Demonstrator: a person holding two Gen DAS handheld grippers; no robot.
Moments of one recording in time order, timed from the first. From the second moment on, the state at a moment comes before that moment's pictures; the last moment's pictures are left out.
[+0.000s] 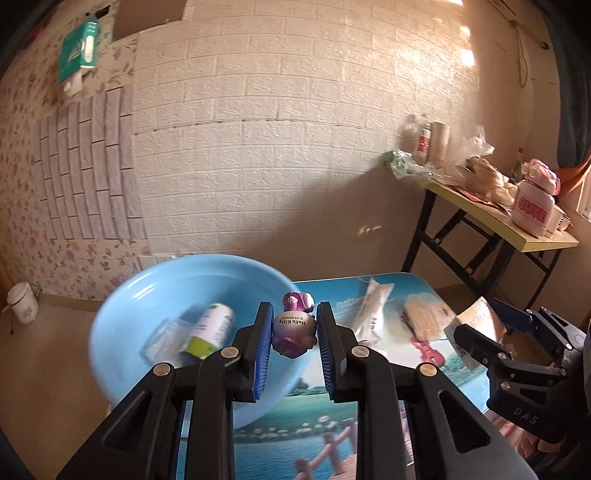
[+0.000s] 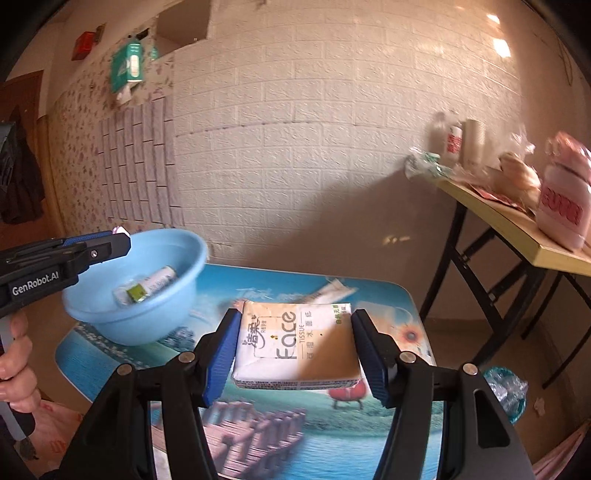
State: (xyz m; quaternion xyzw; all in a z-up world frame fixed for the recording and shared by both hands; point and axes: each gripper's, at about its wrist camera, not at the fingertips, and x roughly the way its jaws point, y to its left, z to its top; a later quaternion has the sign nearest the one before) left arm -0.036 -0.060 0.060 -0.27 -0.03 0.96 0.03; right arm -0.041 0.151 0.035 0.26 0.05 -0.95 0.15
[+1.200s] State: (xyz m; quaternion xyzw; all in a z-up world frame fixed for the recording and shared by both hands) left arm -0.065 -0.178 0.018 -0.30 -0.05 0.95 -0.03; right arm -0.113 -0.024 0.009 0.29 0.09 -0.92 0.26
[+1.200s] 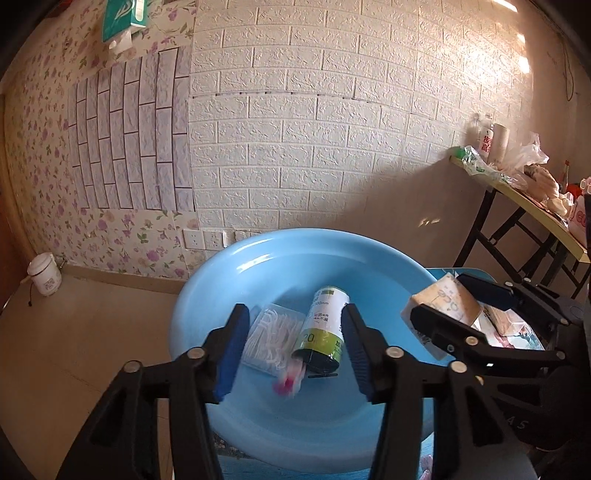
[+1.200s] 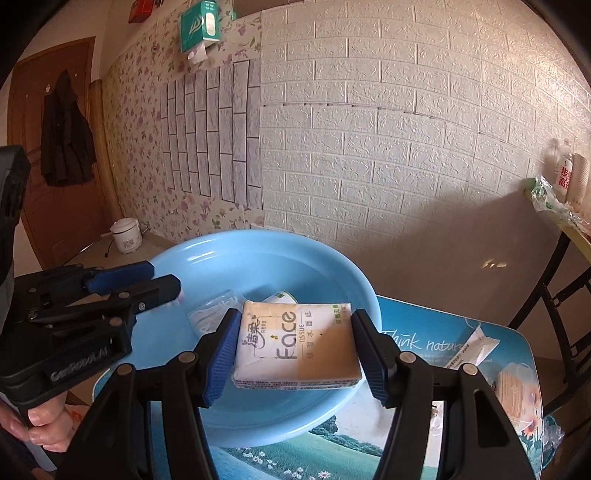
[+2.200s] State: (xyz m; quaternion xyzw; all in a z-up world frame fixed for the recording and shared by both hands) left arm -0.045 -0.213 0.017 -0.30 -0.10 0.95 -0.07; right arm -0.116 -0.028 -0.010 0.32 0.09 -0.91 0.24
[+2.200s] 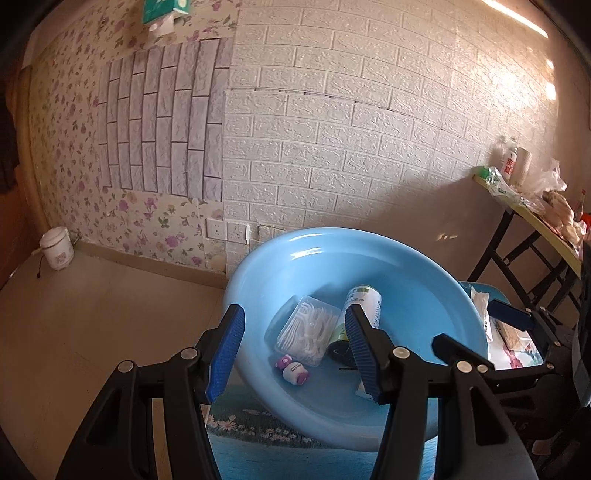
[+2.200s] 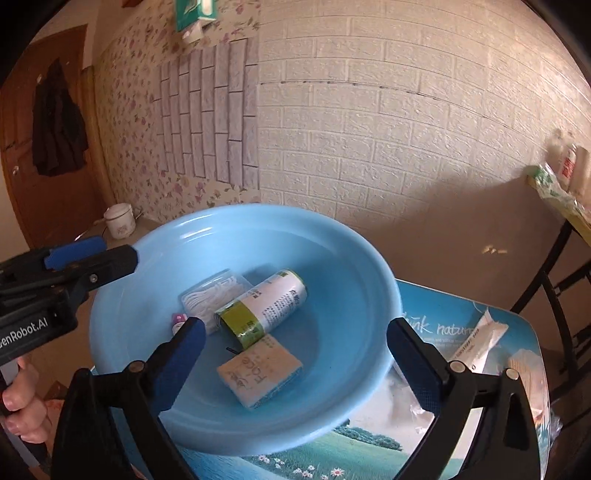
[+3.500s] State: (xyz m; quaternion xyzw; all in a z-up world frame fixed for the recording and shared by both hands) left arm -0.036 -0.200 0.052 -0.30 -0.09 0.95 -0.07; right arm -0.082 -0.011 0.040 0.27 0.06 -0.93 0.25
